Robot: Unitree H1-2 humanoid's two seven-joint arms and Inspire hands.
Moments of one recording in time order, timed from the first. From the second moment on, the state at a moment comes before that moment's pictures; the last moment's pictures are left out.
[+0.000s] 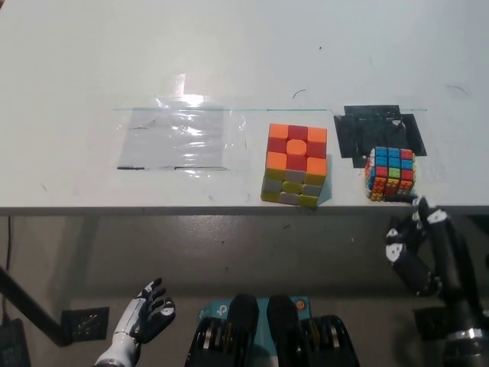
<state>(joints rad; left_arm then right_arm) -0.20 0.10 0.01 0.62 0.07 -0.06 0.00 -0.09 -0.17 0.17 -0.36 -0.49 0.21 -0.10</state>
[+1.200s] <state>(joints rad) -0.20 0.11 0.01 0.65 0.07 -0.09 0.00 -0.47 -0.40 0.29 -0.16 -0.62 0.30 0.26</state>
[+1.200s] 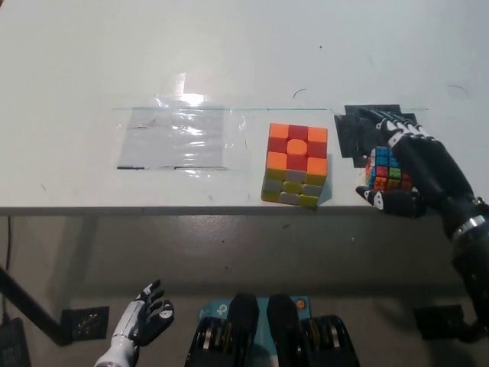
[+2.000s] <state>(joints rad) -0.20 0.11 0.02 0.63 0.07 -0.09 0.00 -0.56 -0.42 0.29 0.12 -0.60 0.18 0.27</state>
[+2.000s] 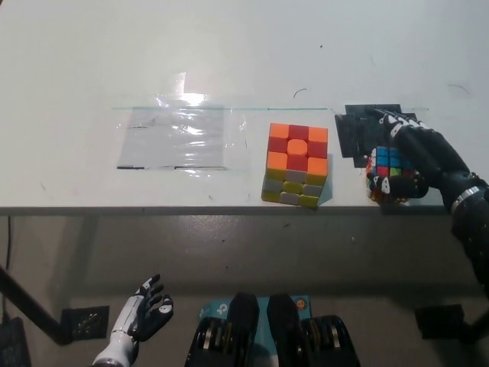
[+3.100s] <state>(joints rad) -0.24 0.11 0.02 0.62 0.06 -0.07 -0.01 -0.59 -0.41 0.41 0.37 -0.74 0.02 0.04</state>
